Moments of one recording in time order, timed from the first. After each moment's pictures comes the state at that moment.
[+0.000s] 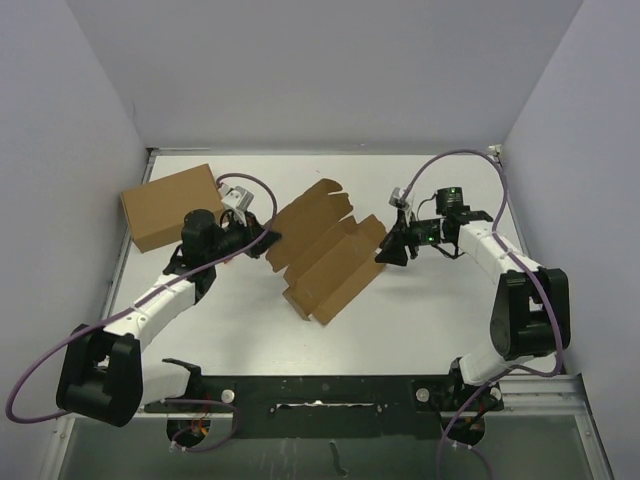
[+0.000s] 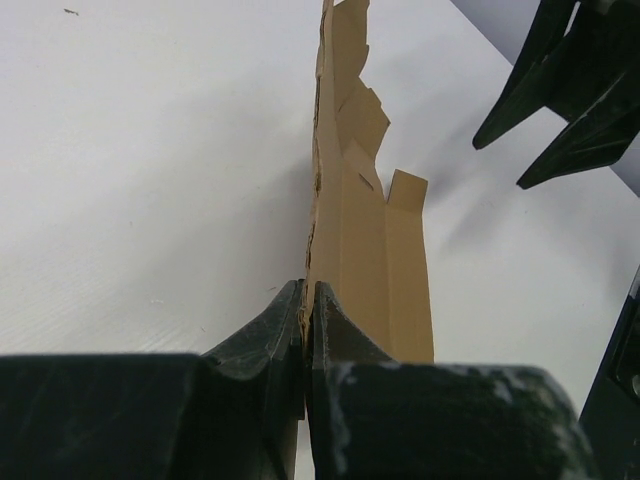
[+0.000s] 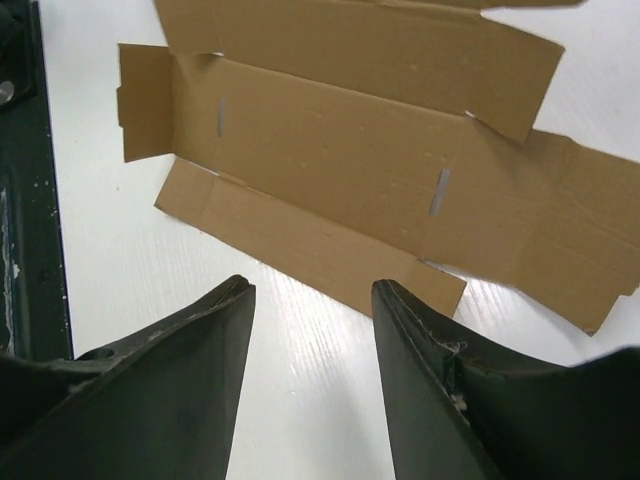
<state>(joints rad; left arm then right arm) -0.29 1.24 0.65 0.34 0.57 -0.28 0.09 1.54 1.05 -0.57 -1.08 -0.69</state>
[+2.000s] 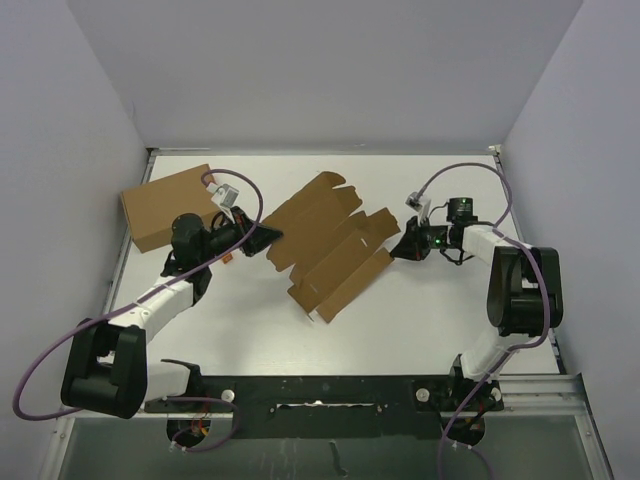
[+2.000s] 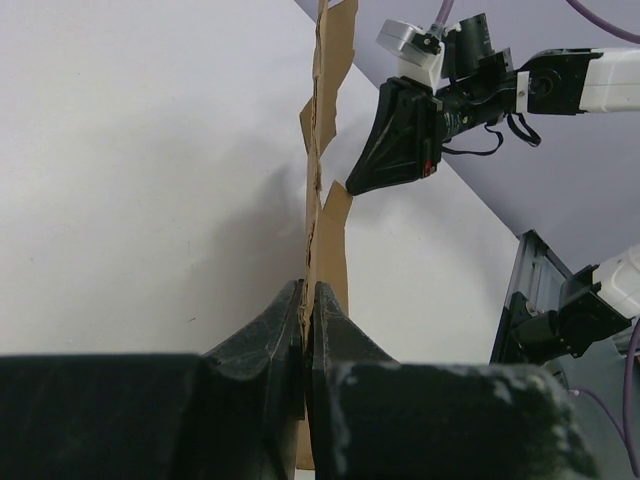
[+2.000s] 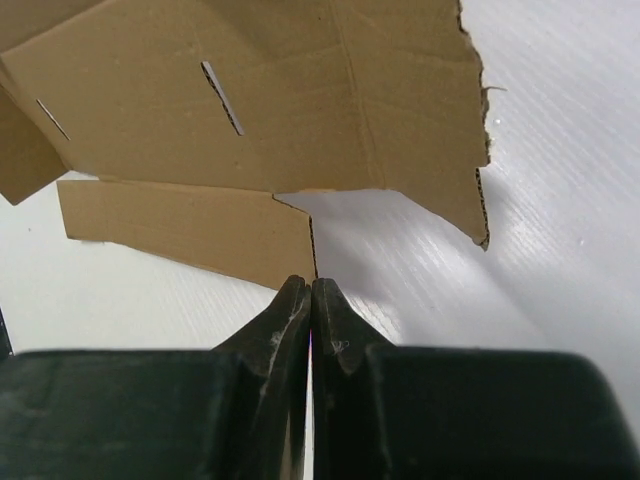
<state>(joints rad) -0.22 1.27 0.58 0.64 0.78 -0.57 -0.03 1.71 0.96 -0.30 -0.96 -0.44</state>
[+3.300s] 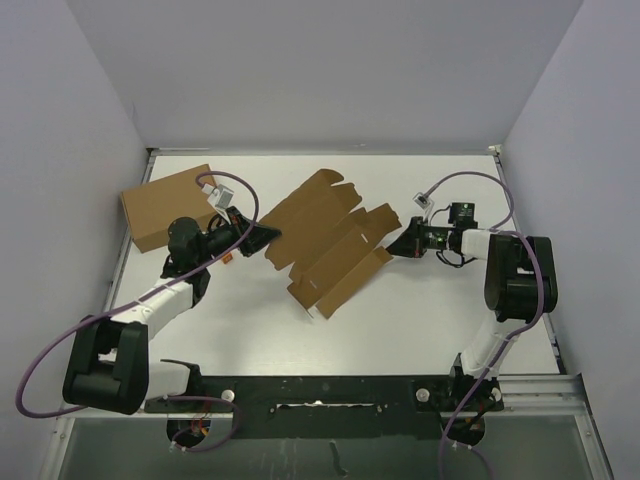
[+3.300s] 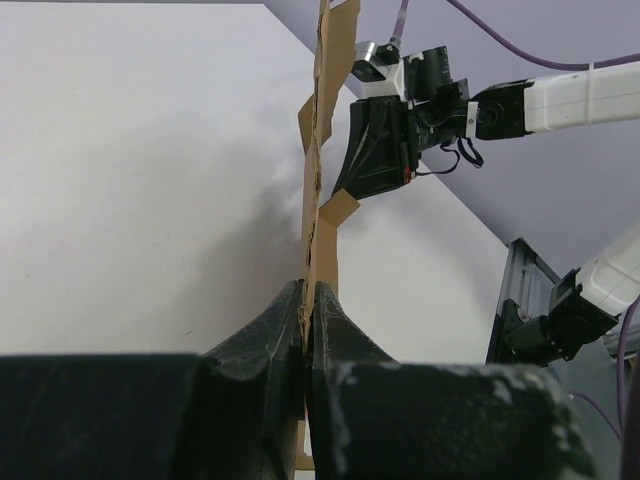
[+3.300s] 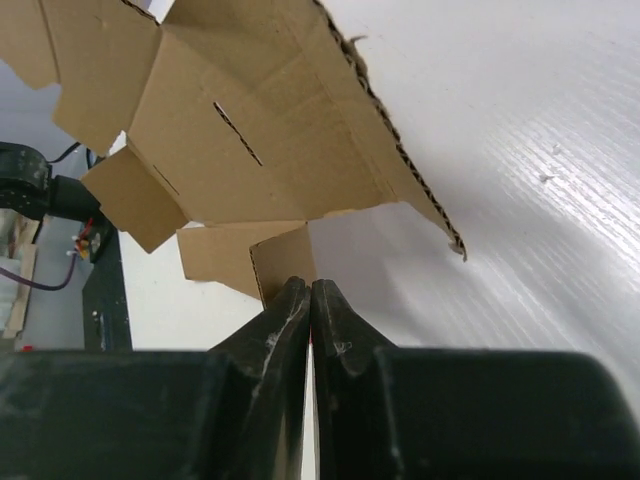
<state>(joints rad) -0.19 1.29 0.55 0.77 0.81 -0.62 -0.06 1.83 0.93 -0.07 -1.19 -0.12</state>
